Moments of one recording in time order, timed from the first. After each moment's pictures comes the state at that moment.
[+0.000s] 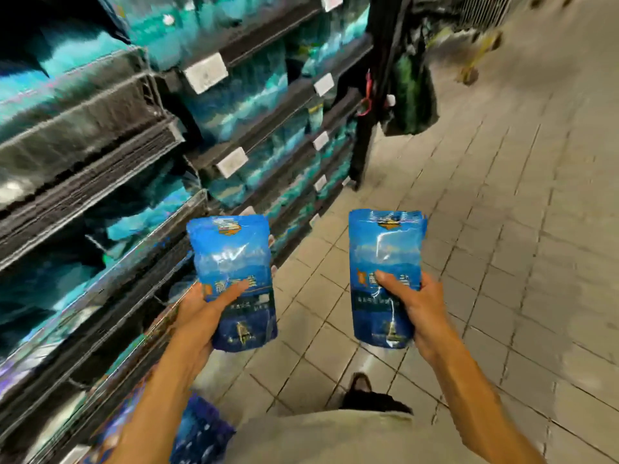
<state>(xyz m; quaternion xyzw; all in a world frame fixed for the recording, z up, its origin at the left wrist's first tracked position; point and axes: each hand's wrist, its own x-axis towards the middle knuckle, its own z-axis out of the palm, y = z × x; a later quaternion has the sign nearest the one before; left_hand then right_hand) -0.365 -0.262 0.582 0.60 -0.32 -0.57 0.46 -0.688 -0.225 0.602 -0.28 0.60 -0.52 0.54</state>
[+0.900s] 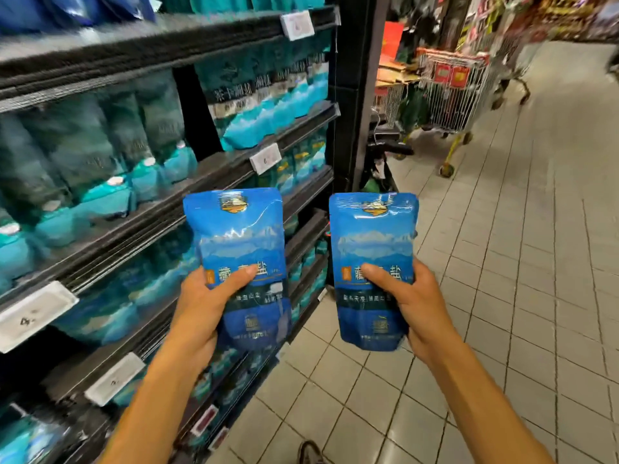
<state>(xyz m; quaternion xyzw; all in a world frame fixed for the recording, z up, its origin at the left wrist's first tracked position) -0.605 -0.667 0.700 0.48 -0.41 -0.55 0.54 -0.880 -0.627 0.703 -0.38 0.50 -0.60 0.50</state>
